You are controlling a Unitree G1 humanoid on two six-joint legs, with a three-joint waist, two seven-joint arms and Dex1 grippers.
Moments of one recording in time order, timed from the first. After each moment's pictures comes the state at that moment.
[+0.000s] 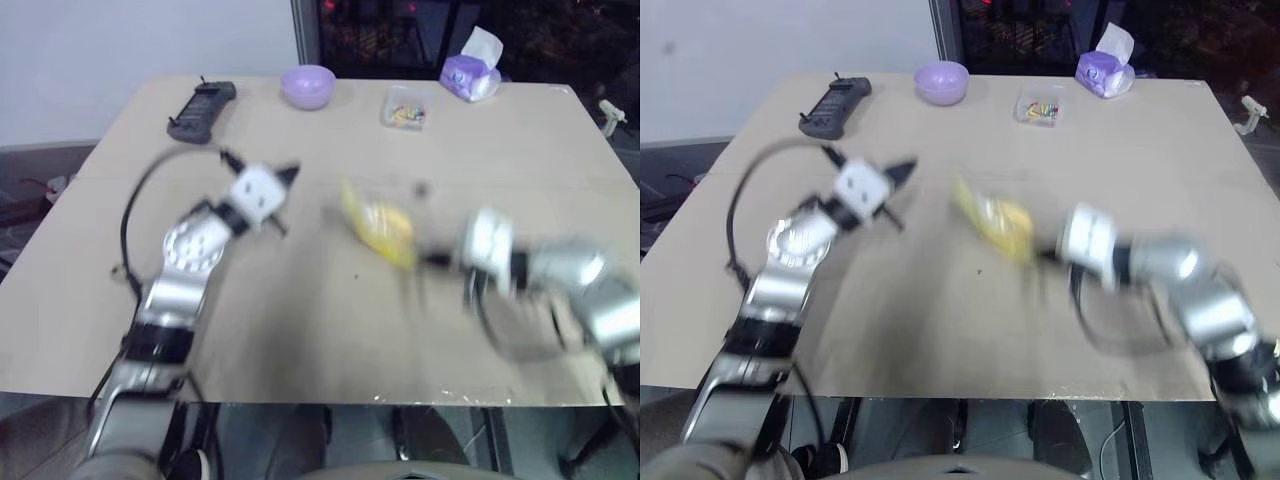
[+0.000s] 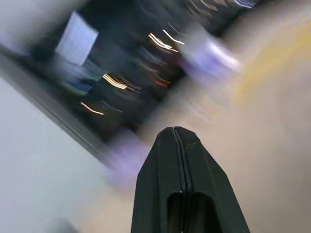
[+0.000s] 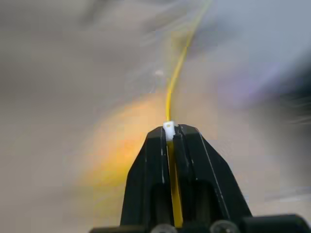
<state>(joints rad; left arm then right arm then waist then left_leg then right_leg) -0.42 0.58 -0.05 0.09 0.00 -0.10 -0.58 -0.24 -0.79 0.30 -0.34 0.24 0.37 1.04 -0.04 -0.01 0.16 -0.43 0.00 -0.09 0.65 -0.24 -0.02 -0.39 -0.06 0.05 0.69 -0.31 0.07</state>
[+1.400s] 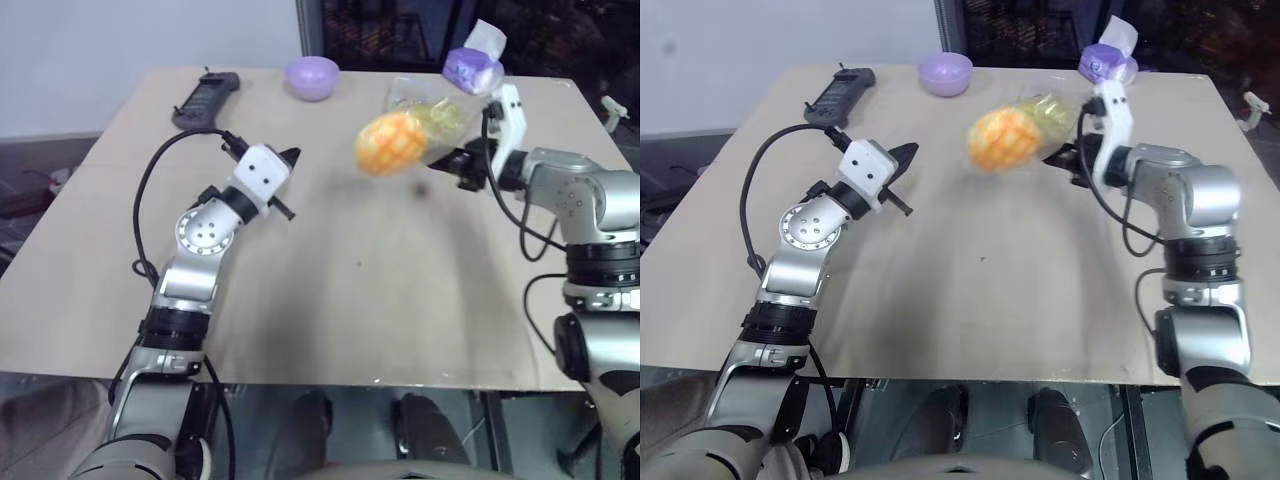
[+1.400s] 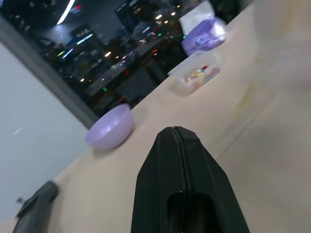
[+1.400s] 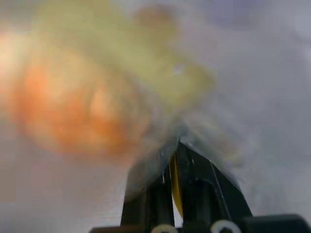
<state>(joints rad) -0.58 0.50 -0.02 0.14 0.06 -0.08 -0.48 -0.84 -0.60 0.03 0.16 0.42 1.05 0.72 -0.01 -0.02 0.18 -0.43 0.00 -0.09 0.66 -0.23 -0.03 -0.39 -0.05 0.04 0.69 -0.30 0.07</state>
